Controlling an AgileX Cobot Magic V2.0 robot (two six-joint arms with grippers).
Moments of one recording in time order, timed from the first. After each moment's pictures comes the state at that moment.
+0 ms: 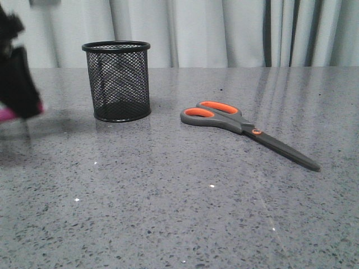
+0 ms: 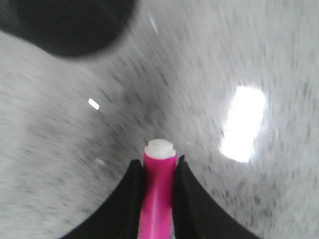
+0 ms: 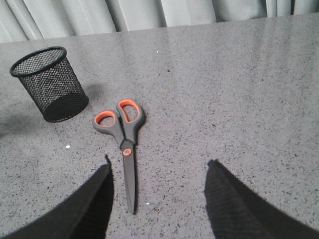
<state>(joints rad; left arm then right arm) -0.25 1.54 -1.18 -0.33 0.99 1.17 0.31 0.31 -0.35 0.12 0.37 0.10</state>
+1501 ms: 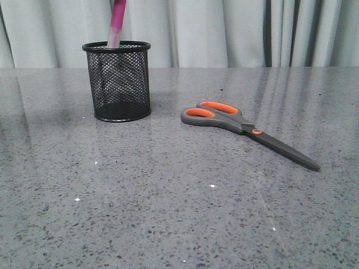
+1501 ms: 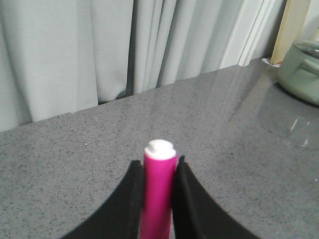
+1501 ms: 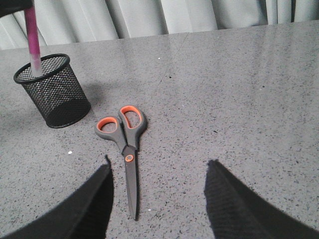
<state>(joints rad) -0.25 1.59 -1.17 -1.78 0.64 1.73 0.31 0.31 -0.35 0.12 0.35 0.10</state>
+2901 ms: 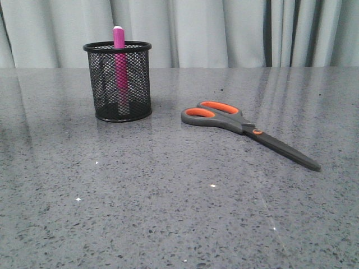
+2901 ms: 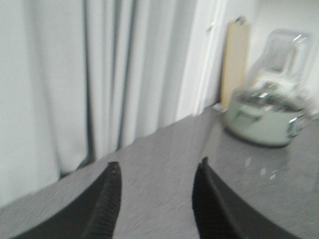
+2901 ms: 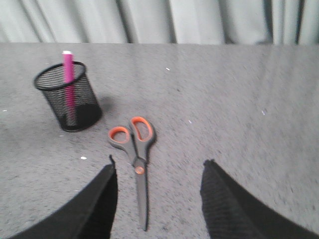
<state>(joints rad) -0.25 1.32 -1.16 -1.76 0.80 1.65 0.31 0.37 -0.57 0.17 0.53 -0.03</state>
